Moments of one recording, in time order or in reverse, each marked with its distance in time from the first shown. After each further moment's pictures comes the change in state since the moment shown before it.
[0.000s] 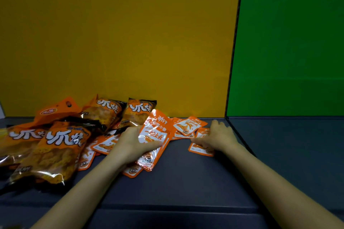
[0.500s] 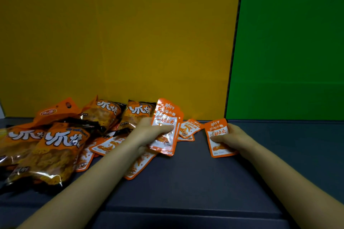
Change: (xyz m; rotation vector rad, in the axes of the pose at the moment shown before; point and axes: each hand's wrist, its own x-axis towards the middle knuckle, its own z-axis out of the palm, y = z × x) left_hand 0.026 0.039 0.022 -0.388 -0.031 -0.153; right_hand 0.011 0.045 -0.019 0.682 -0.132 0.042
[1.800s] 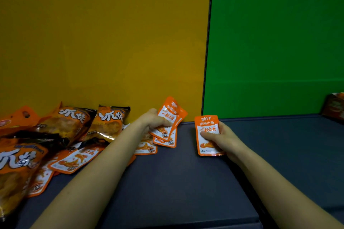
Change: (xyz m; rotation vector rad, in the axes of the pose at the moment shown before) left_hand 0.100 0.022 0.060 0.331 -0.131 -0.093; right_hand -0.003 0.020 -0.029 0.310 0.058 -0.069
